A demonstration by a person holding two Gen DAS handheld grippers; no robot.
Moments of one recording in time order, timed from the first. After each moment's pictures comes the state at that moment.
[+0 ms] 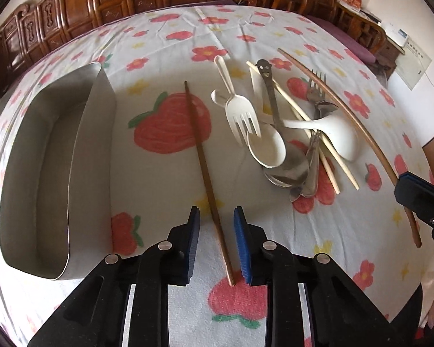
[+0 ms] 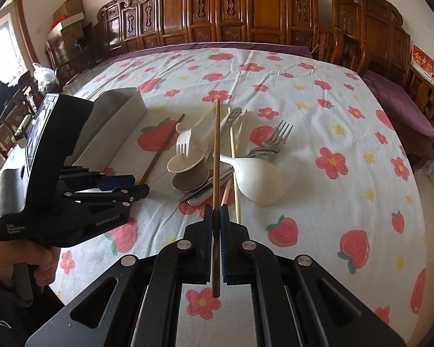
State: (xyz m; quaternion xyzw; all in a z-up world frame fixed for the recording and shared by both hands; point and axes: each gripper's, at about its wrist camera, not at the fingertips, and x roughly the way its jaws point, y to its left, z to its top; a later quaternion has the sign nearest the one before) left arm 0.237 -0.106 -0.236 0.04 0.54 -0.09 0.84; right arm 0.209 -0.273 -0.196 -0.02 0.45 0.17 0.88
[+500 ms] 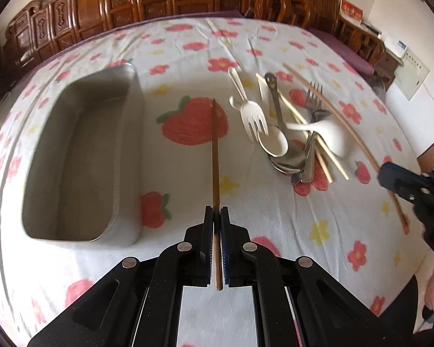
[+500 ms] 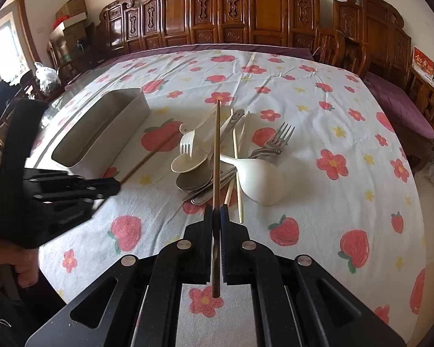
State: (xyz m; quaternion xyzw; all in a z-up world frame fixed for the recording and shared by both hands) left arm 0.203 -0.080 -0.209 0.02 0.51 -0.08 0.85; right arm 0.207 -0.271 -0.193 -0.03 0.44 0.18 0.88
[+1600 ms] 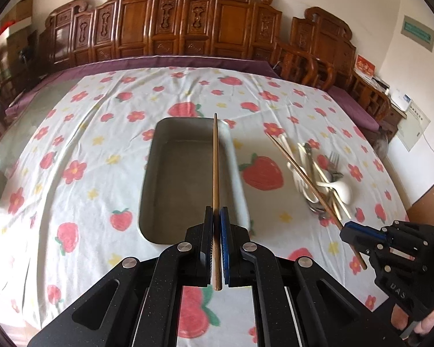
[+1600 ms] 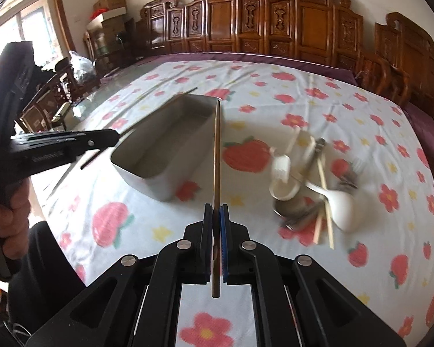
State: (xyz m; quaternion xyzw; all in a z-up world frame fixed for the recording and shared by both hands) left arm 0.178 0.033 -0.139 -0.05 0.43 -0.05 0.90; right arm 0.183 -0.168 -0.163 -0.05 0.42 0.26 0.87
